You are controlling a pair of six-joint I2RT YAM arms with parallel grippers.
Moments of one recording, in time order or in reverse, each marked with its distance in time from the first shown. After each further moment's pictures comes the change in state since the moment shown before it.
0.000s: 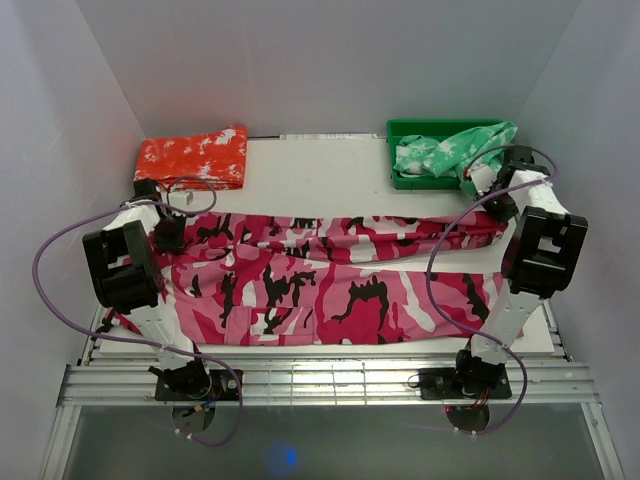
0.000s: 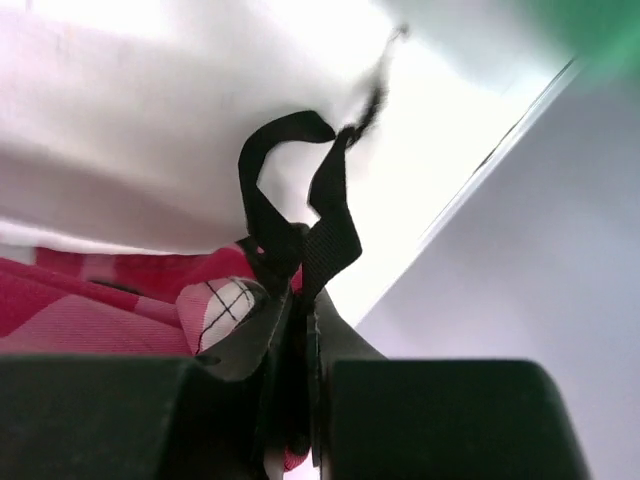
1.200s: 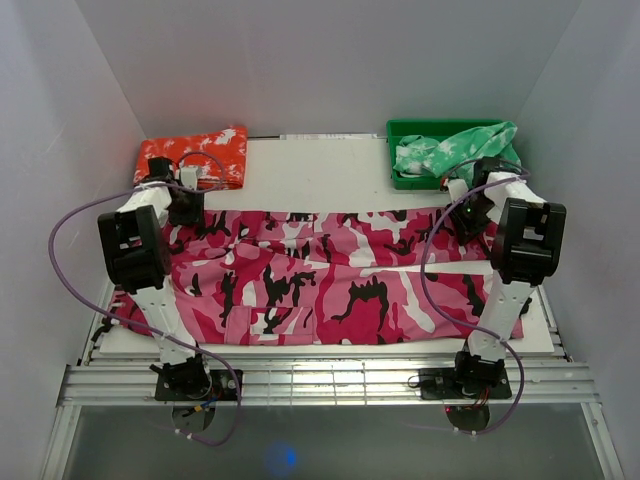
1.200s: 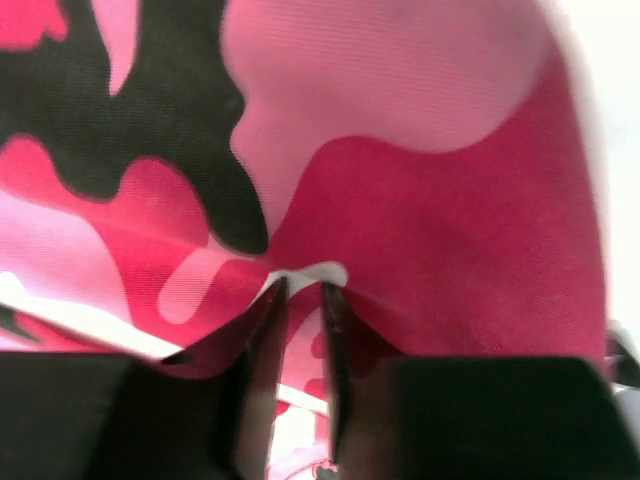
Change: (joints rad) left arm -0.101 0.157 0.221 0.056 0.105 -0.143; right arm 0.089 0.094 -0.032 -0.148 -0.178 0.247
